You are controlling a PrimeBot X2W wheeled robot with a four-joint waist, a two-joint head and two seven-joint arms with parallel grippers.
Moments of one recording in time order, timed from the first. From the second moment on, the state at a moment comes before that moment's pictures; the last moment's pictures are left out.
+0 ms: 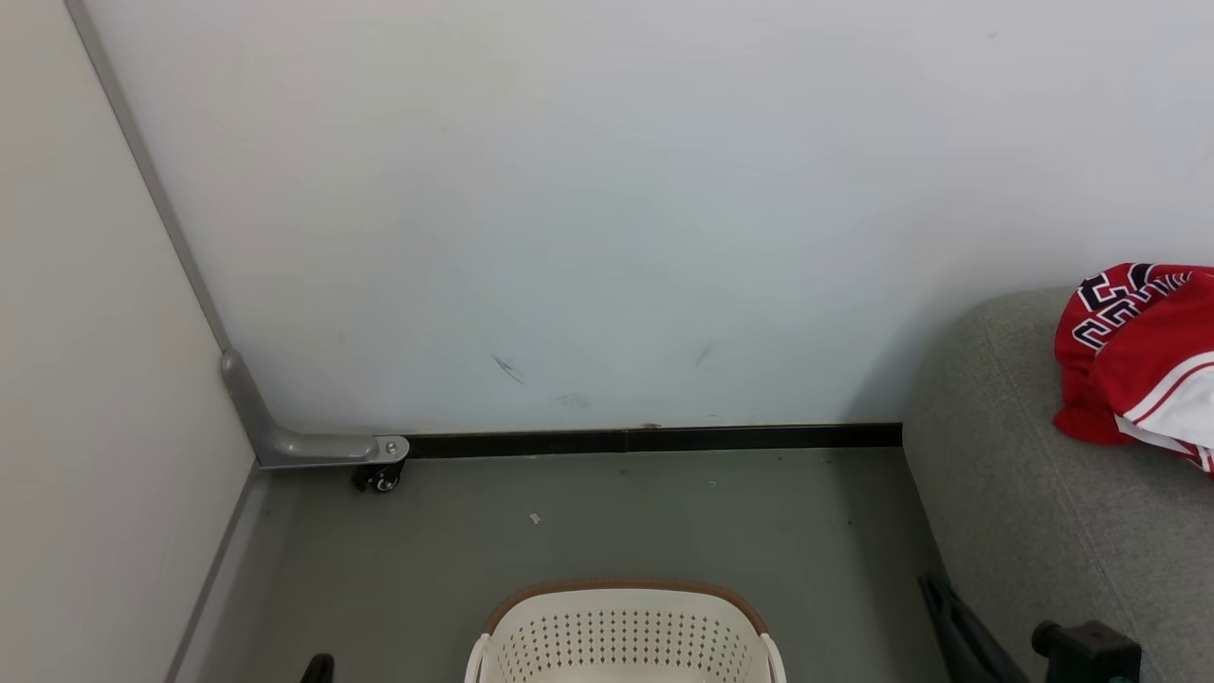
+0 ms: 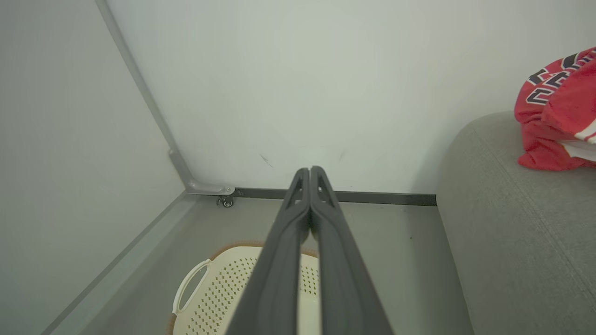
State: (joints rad) left arm 0.21 0.18 -0.19 0.08 -0.44 0.07 -0.25; right arm 0.14 -0.06 0.05 0.10 0.15 0.12 -0.25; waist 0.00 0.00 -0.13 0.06
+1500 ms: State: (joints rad) left arm 0.14 0.11 -0.09 0.16 -0.94 0.00 -0.10; right arm 0.10 -0.04 -0.02 0.17 0.77 0.12 -0.11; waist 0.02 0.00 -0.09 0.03
